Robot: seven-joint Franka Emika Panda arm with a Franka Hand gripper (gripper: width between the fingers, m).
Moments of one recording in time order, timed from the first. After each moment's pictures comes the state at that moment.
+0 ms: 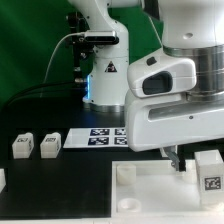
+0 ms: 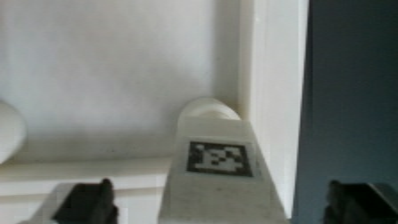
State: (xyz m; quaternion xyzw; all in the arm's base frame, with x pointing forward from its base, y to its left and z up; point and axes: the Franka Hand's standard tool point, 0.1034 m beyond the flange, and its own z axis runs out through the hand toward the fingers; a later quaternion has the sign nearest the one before) arm 0.629 0.109 0.087 -1.00 -0.01 0.06 0.07
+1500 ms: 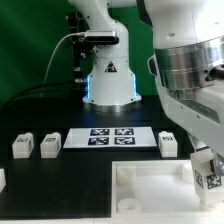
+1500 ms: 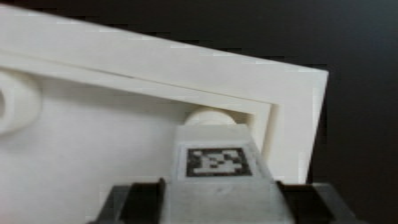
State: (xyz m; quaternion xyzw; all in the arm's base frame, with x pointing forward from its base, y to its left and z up) arm 0.628 0.114 0.085 -0.73 0.68 0.07 0.08
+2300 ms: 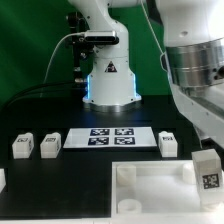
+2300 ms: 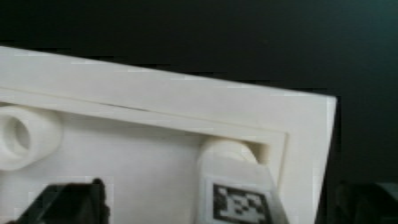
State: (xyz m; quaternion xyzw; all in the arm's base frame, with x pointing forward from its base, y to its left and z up) arm 0.619 0.131 0.088 -0.76 0.64 0.08 0.07
